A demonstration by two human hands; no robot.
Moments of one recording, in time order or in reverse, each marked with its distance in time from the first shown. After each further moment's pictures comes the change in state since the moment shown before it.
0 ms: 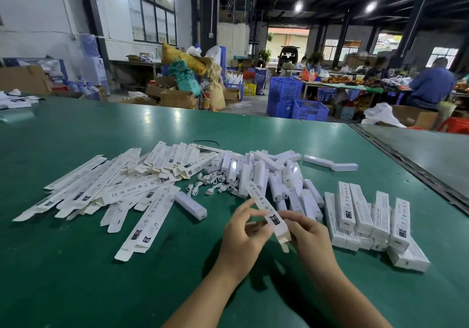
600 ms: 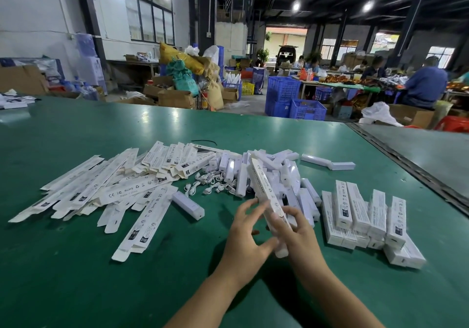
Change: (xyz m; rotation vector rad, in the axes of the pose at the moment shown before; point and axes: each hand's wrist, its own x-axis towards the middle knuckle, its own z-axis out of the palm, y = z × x) left_hand -0.005 -0.005 0.006 0.187 -0.058 0.119; right_hand -0.010 -0.004 0.012 -0.056 -0.033 0.071
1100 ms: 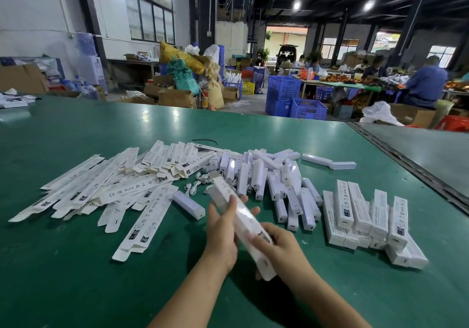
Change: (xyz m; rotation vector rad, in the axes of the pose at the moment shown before) left_hand 0.026 0.000 -0.017 -0.881 0.352 -0.433; right_hand -0.013 0.003 0.019 -0.176 -0.287 -0.018
